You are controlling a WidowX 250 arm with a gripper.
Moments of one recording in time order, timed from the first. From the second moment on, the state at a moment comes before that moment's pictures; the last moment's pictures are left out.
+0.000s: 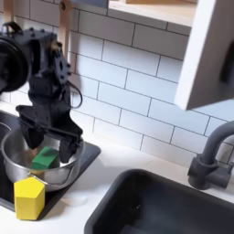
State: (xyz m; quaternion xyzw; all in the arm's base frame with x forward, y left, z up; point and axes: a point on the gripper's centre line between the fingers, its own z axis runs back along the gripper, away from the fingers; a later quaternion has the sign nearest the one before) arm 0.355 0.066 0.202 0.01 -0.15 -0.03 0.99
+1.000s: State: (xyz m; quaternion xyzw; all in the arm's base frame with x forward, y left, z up) arm 0.247 0.047 0.227 -0.01 -0.15 -0.08 0.98
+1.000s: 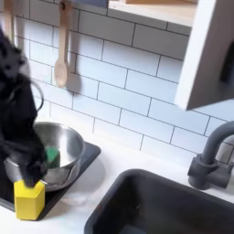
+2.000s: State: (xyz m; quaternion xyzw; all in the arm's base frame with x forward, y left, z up) arm 0.214 0.033 0.228 -0.01 -0.17 -0.10 0.98
